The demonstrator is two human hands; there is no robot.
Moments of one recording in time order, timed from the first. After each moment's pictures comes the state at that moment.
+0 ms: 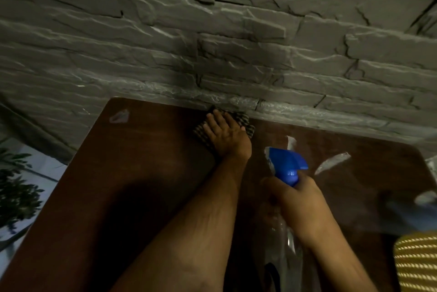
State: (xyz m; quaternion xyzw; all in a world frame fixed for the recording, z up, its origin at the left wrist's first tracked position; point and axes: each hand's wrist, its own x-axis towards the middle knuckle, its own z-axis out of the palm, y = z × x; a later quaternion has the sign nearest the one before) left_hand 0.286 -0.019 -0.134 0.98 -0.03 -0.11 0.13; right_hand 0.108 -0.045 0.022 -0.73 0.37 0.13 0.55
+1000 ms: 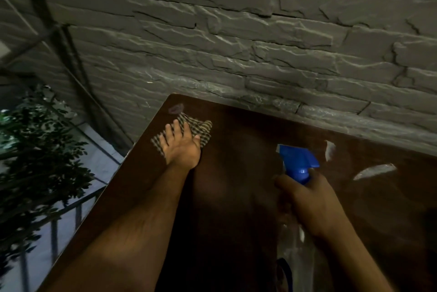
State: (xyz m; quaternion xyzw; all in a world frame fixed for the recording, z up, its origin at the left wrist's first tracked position) left_hand 0.276 0.219 -0.140 0.99 0.06 -0.09 0.11; right_hand 0.090 0.000 0.033 -0.76 0.28 0.14 0.57
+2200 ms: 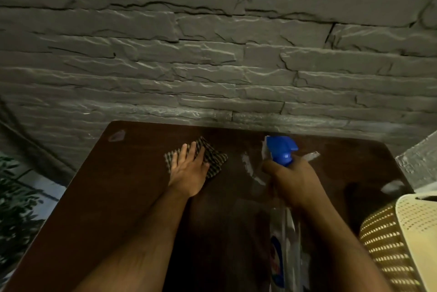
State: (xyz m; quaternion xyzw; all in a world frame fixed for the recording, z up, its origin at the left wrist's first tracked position) left_hand 0.238 0.082 -0.143 0.97 -0.19 -0.12 0.09; right_hand 0.076 -0.102 0.036 -0.78 0.33 0.04 0.54
